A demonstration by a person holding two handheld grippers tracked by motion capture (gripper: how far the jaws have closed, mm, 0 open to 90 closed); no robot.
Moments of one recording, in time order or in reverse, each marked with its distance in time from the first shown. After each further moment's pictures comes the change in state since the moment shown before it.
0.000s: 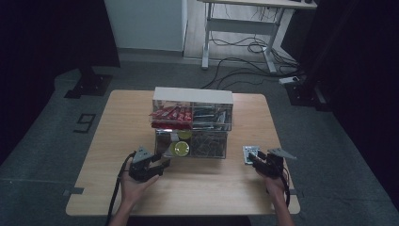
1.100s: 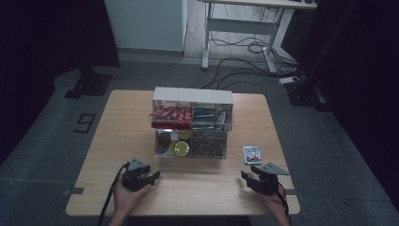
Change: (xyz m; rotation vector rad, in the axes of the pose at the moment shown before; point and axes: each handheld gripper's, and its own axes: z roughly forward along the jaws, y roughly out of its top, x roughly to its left) left arm 0.023 -0.048 0.006 0.162 0.099 -0.061; right arm 0.029 -0.039 -0.023 0.059 0.107 -0.187
